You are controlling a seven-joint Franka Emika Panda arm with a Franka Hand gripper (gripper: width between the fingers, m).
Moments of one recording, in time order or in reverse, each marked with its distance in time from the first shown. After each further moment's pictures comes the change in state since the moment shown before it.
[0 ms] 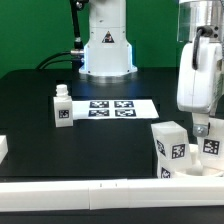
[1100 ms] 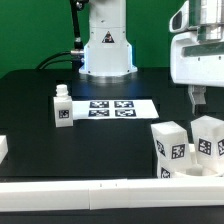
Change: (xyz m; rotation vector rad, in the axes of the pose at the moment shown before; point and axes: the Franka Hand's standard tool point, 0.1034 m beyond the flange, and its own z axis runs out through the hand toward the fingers) arm -0.015 -0.004 -0.018 0.083 -0.021 -0.843
